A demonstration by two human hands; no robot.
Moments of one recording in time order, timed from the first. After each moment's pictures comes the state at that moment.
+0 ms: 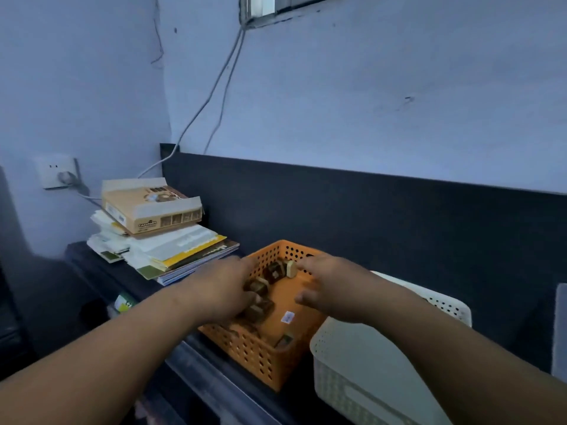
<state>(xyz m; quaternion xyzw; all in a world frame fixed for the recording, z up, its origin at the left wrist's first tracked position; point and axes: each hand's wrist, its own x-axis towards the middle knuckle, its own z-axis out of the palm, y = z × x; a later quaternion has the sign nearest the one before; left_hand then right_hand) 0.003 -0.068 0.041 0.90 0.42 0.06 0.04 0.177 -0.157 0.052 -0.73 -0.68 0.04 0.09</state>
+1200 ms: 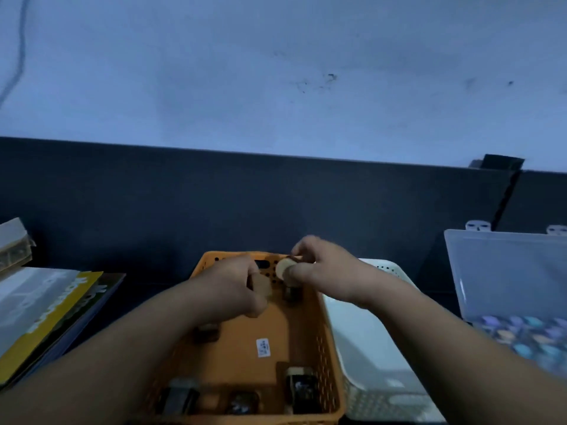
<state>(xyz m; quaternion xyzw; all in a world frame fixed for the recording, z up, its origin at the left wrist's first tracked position) 0.079 0.065 0.028 0.92 0.15 0.00 0.35 0.175 -0.096 0.046 -0.86 -0.35 0.12 0.34</state>
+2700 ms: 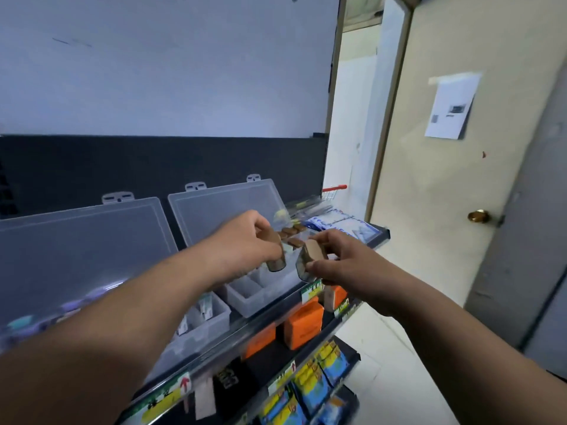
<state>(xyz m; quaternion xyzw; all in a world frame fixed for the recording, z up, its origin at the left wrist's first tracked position) 0.287 -0.626 0.060 0.88 -0.20 0.00 0.43 0.231 -0.812 0.037 -0.88 -0.01 -0.05 0.48</state>
